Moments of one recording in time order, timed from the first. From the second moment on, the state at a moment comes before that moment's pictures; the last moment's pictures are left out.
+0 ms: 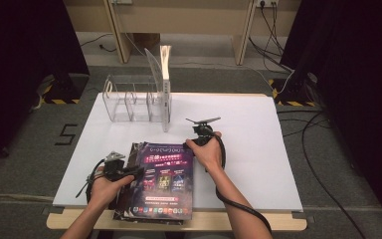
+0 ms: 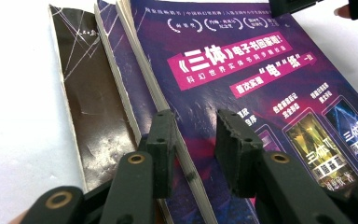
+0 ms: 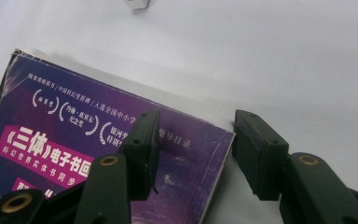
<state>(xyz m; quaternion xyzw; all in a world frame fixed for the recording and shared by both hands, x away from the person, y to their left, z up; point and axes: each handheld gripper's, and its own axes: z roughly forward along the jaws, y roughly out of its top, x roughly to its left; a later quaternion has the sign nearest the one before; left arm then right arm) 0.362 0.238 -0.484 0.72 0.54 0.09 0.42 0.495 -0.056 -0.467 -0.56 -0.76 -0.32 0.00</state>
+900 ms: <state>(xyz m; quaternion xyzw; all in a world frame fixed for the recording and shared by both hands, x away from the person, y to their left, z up) 0.359 0.235 -0.484 0.72 0.54 0.11 0.41 0.482 -0.069 -0.437 -0.57 -0.74 -0.37 0.04</state>
